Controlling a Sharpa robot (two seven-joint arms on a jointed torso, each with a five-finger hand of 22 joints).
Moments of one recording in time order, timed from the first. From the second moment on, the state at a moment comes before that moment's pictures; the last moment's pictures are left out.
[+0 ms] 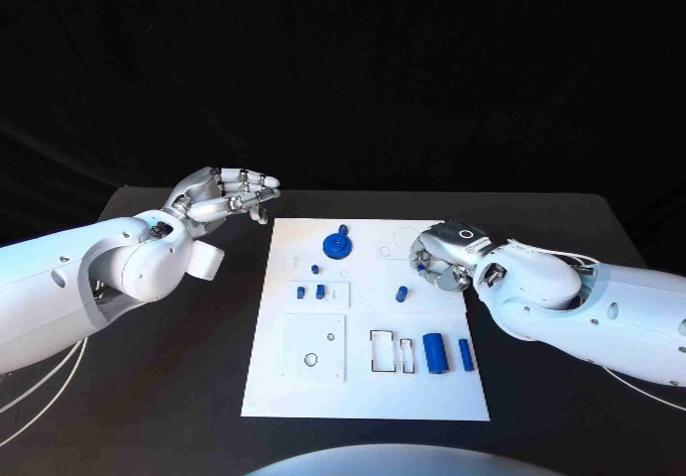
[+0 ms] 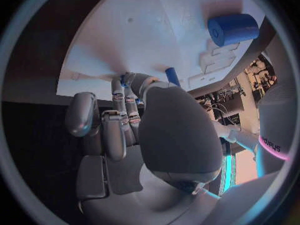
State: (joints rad) left arm 1.18 -0.97 0.02 1.52 -0.20 -0.16 0.32; left_hand 1.46 -0.19 0.54 0.11 0.25 0.84 0.21 0.35 0.26 0.91 0.14 0.48 0.09 1.04 0.06 1.13 0.33 0.17 0.83 0.16 0.99 0.69; right arm 1.18 -0.90 -0.16 1.64 -1.81 -0.35 -0.28; right_hand 1.49 -0.24 0.57 0.14 0.22 1.13 0.11 0.24 0.42 1.28 0.08 0.14 0.13 1.47 -0.03 1.46 1.31 0.11 1.38 0.08 1.10 1.31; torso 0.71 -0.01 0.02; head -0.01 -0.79
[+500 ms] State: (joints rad) left arm 1.18 -0.97 0.02 1.51 -0.20 -0.16 0.32; left_hand 1.45 -0.19 0.54 0.11 0.25 0.83 0.21 0.35 0.26 0.91 0.14 0.48 0.09 1.04 0.06 1.13 0.33 0.17 0.83 0.16 0.99 0.69; right arm 1.21 -0.93 -0.16 1.68 -1.80 -0.37 -0.29; right_hand 1.48 -0.24 0.60 0.12 0.22 1.13 0.12 0.24 0.42 1.28 0.08 0.14 0.13 1.47 -0.03 1.46 1.31 0.11 1.38 0.08 1.10 1.31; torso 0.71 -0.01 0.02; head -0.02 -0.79
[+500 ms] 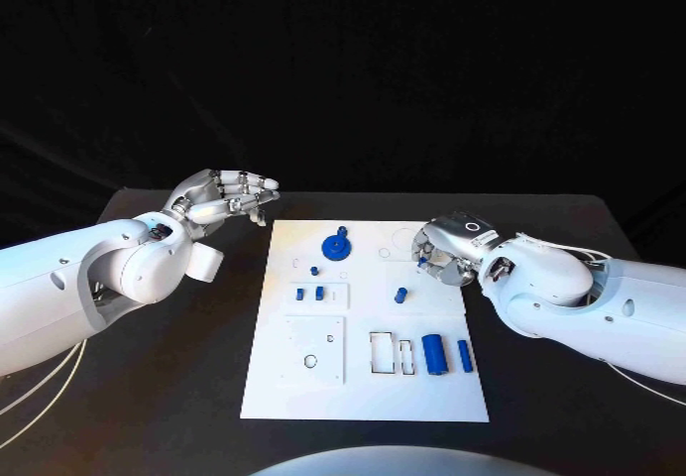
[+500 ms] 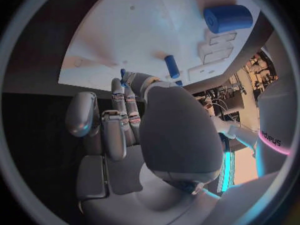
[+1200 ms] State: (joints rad) left arm 1.18 -0.96 0.02 1.51 -0.20 -0.16 0.32; left_hand 1.45 -0.19 0.54 0.11 0.25 0.83 0.21 0.35 0.26 0.90 0.14 0.48 0.09 1.04 0.06 1.13 0.33 0.17 0.83 0.16 0.99 0.68; right arm 1.21 -0.89 -0.15 1.83 -1.73 -0.45 -0.25; right_hand 1.48 -0.25 0.62 0.09 0.22 1.13 0.12 0.24 0.42 1.28 0.08 0.13 0.13 1.46 -0.03 1.46 1.31 0.12 1.38 0.07 1.10 1.31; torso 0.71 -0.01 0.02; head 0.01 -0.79
